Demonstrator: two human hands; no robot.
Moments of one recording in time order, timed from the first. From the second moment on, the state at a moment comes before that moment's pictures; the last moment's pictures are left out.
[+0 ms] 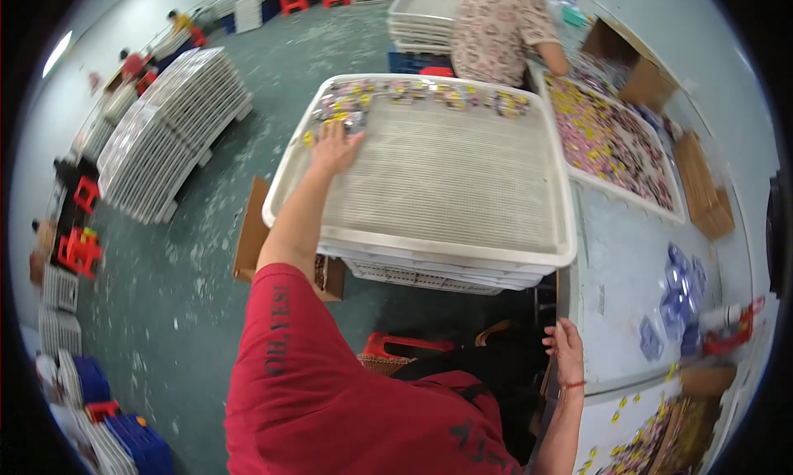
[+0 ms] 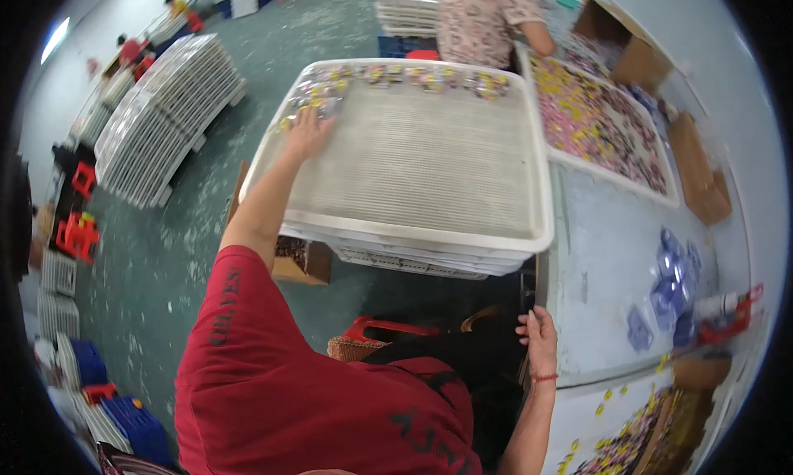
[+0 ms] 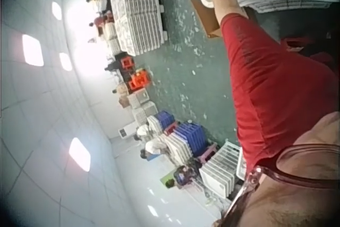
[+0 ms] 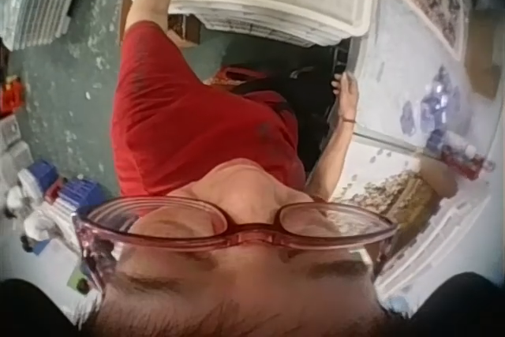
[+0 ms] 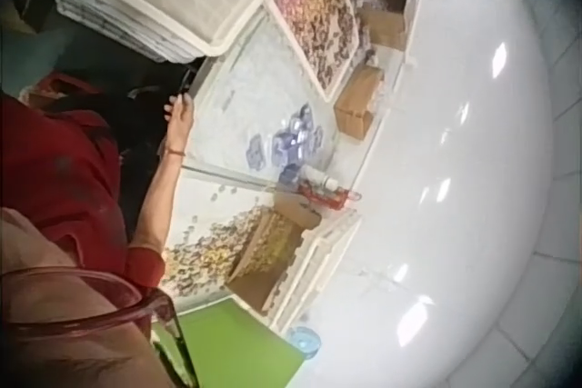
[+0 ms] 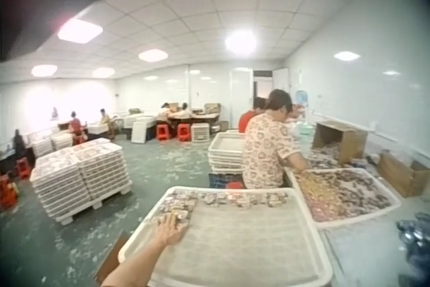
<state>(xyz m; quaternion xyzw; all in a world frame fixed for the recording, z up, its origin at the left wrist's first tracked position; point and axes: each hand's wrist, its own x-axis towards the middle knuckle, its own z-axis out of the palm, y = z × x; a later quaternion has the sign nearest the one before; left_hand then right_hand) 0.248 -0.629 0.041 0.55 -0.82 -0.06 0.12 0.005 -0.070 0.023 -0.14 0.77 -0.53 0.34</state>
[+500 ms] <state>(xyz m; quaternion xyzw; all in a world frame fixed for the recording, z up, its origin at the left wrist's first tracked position) -0.001 -0.442 0.125 -0.04 -0.92 -0.08 0.39 0.056 -0.003 0.004 -0.22 0.94 -0.23 -0.15</state>
